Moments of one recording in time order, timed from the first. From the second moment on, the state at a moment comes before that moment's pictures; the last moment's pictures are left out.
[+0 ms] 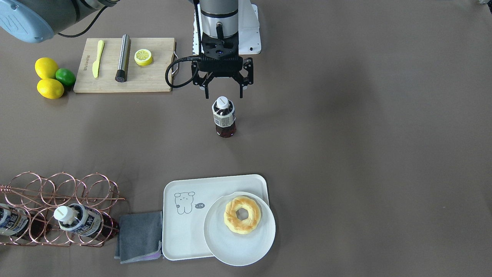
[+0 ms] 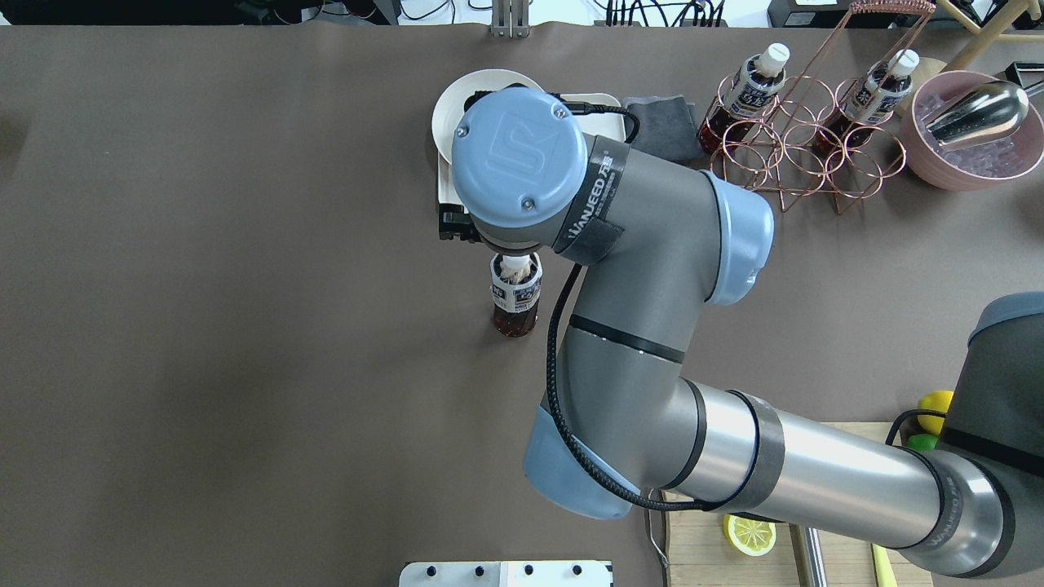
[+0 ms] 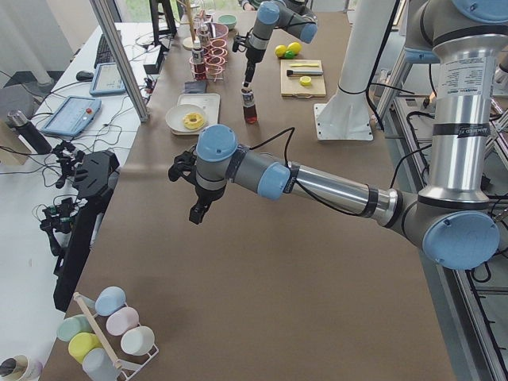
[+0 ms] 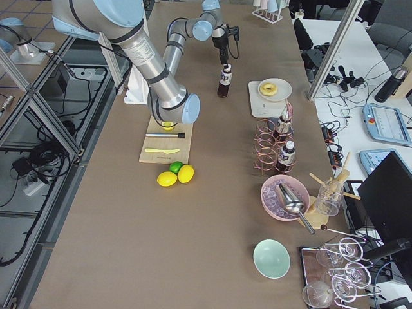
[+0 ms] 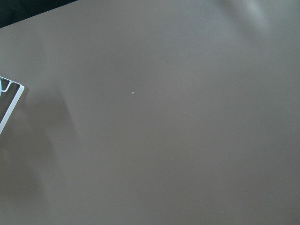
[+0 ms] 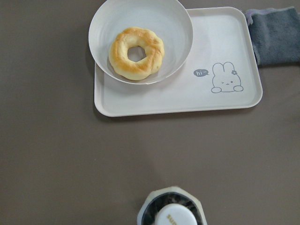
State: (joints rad) left arm -1.53 -1.57 -1.85 -1.72 -2.42 0.07; right arm 0.50 -0.67 1.80 -1.87 1.61 1.25
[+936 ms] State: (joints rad) left arm -1.21 -1.83 -1.98 -1.70 -2.34 -0.59; right arm 0.91 -0.96 1.90 -1.84 1.98 0.79
